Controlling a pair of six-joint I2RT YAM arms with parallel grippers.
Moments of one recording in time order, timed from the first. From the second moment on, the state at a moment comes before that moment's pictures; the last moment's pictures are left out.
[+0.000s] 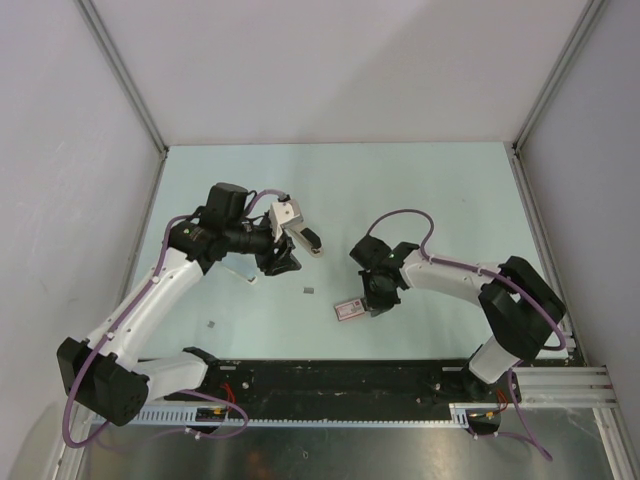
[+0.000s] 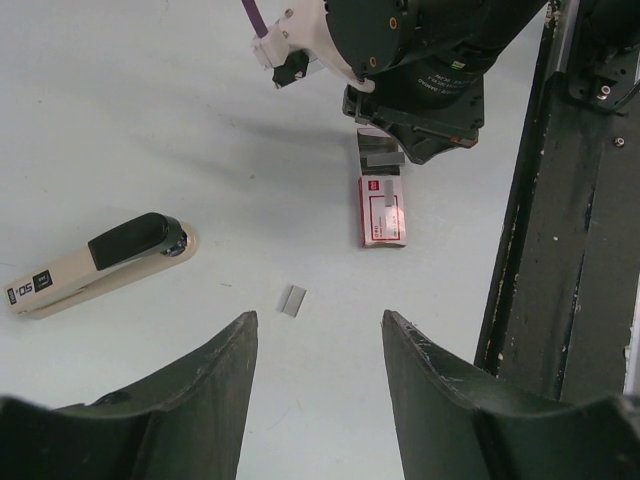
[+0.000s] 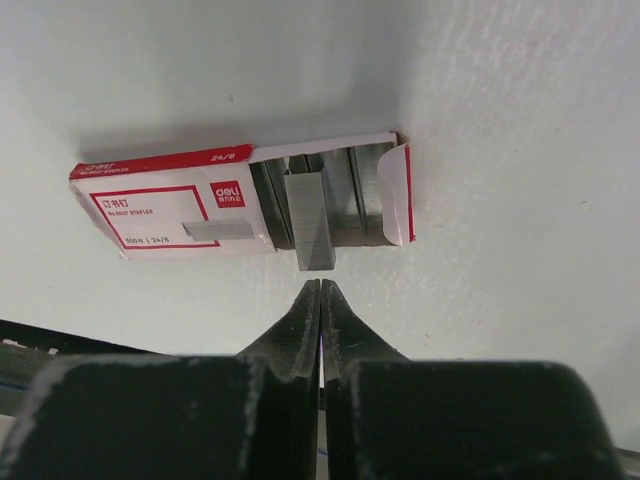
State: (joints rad) left arm -0.44 1.16 1.10 -0.72 0.71 0.49; right arm 0.82 1.60 0.97 -0.69 -0.01 0.66
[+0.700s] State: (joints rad) left arm -0.44 1.16 1.09 -0.72 0.71 0.50; right arm 0.79 1.63 0.97 -0.66 -0.03 0.63
